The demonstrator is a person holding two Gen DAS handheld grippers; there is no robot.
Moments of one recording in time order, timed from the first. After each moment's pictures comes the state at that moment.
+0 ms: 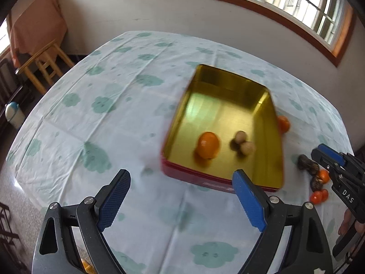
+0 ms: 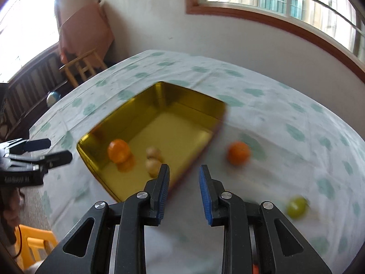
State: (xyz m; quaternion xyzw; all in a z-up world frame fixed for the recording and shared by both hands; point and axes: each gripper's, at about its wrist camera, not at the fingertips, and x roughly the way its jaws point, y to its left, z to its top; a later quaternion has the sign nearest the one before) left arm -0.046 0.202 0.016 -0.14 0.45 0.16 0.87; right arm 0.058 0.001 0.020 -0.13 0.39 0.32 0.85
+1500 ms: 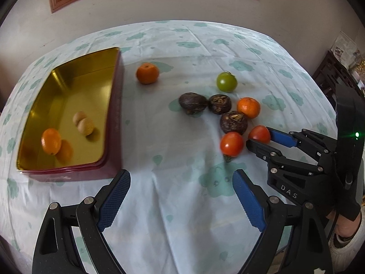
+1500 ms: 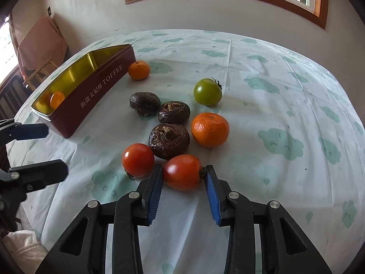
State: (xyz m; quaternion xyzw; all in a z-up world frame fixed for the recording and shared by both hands) left arm 0.000 0.012 -0.022 -0.02 0.51 -0.05 0.86; right arm 0.039 -0.136 -0.050 -0.08 0.44 0.21 0.87
